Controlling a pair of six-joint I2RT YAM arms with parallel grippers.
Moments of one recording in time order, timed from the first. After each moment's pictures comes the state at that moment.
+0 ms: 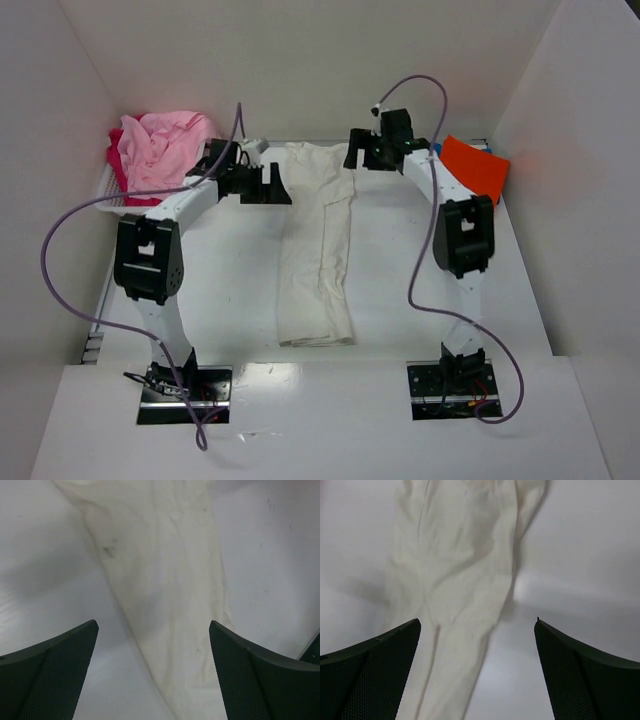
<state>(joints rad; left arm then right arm) -0.16 1.93 1.49 -0.36 0.60 -0.18 0.24 2.19 1.93 -0.43 -0.21 0.25</state>
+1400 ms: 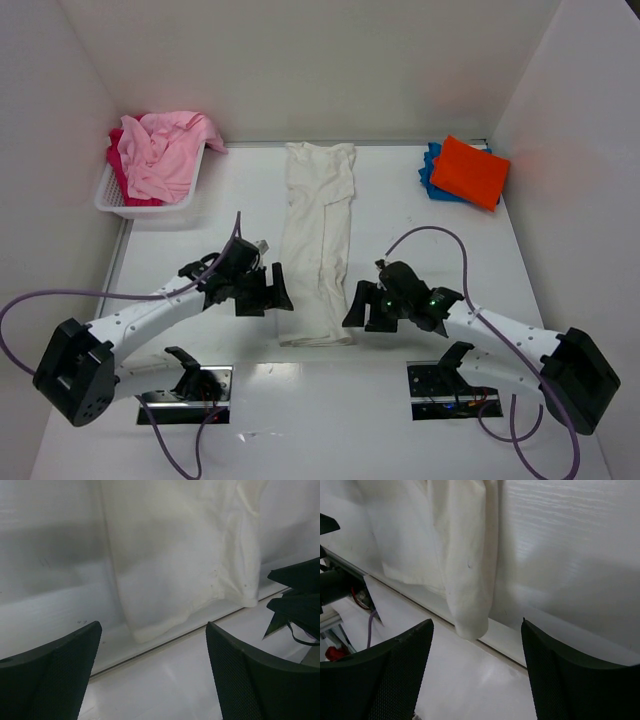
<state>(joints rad) -0.58 1.15 0.66 -0.54 0.26 -0.75 0.76 0.99 0.41 -0.30 -0.24 0.91</state>
